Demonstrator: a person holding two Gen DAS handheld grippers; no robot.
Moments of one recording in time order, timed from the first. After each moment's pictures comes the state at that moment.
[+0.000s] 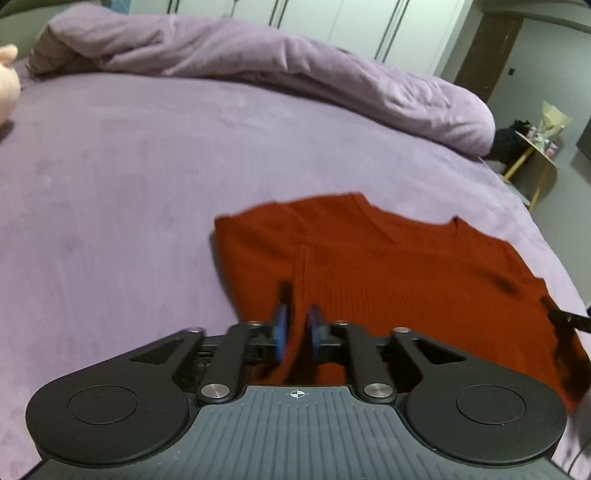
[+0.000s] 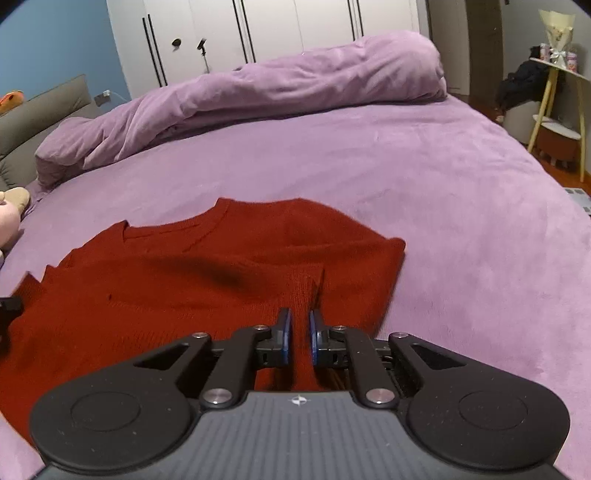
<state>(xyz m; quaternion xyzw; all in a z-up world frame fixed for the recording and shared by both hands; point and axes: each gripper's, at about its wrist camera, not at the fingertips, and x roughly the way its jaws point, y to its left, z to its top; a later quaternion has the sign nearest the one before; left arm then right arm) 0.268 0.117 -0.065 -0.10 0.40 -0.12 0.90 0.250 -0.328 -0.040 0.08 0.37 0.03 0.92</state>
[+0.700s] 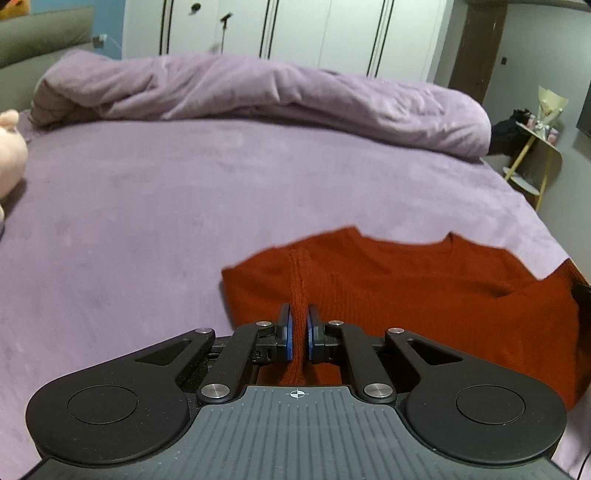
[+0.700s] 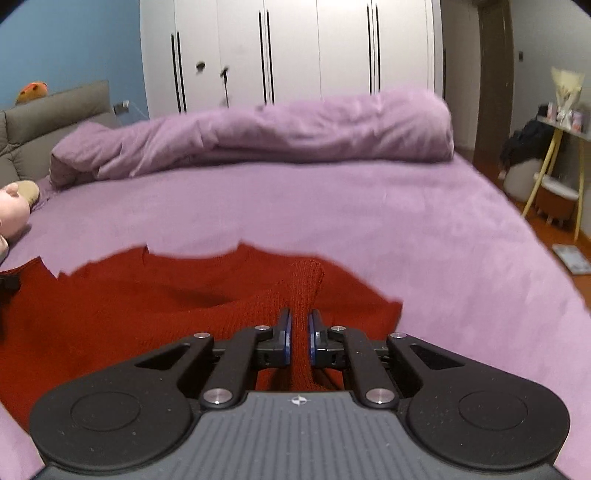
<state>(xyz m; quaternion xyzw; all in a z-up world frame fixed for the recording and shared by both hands) 0.261 0.101 -0.010 -0.04 0.36 -0.09 0.93 0.229 -0.305 0.004 0.02 0.30 0.03 0.95</state>
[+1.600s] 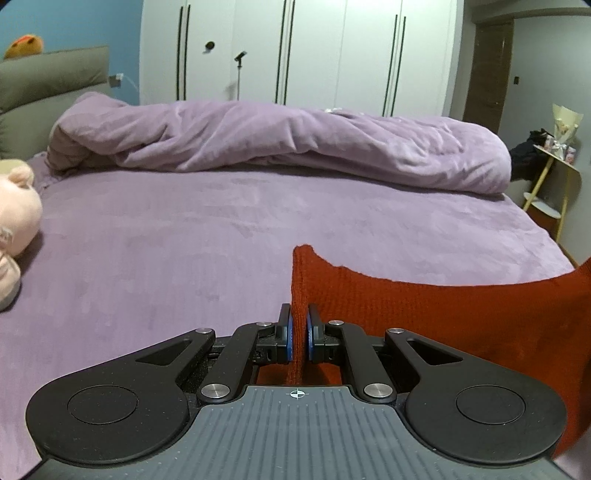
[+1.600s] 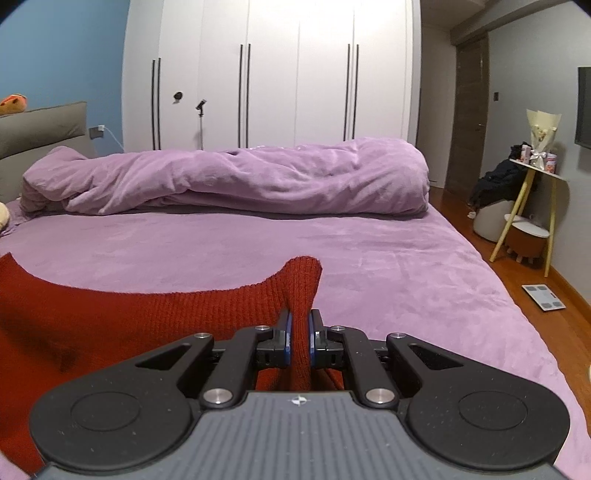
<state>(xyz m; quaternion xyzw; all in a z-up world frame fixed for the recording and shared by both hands) 0.306 0.085 0.021 -0.02 0.31 -0.05 0.95 0.277 -0.289 0.037 -0.01 0.25 -0.04 0.97</state>
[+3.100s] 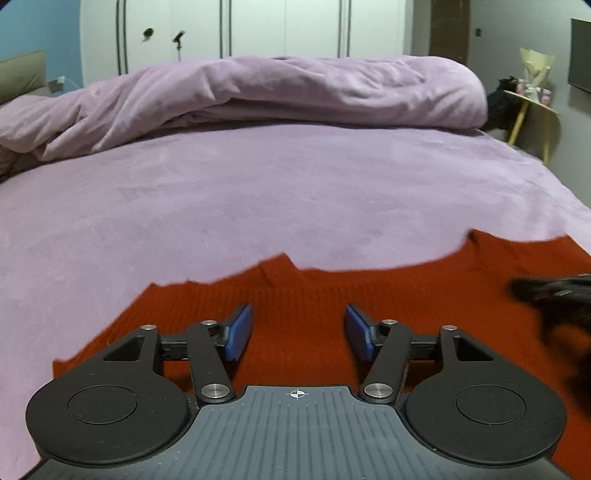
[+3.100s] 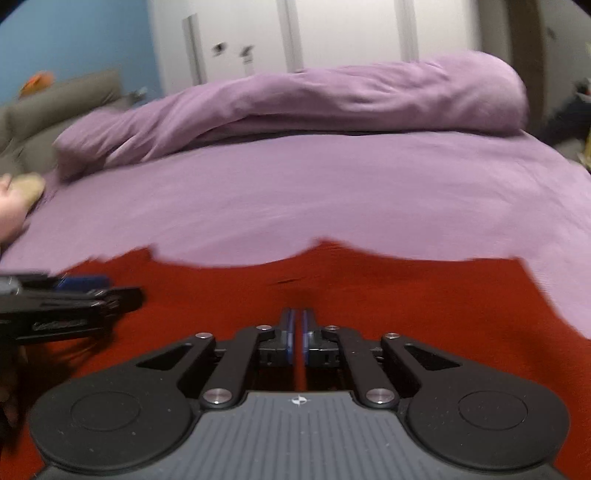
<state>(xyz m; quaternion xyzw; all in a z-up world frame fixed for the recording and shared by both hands) 0.394 -0.021 -0.106 0.03 0.33 -0.10 0.94 0.370 -0.242 -0.083 0.06 0.33 0.06 0.94</state>
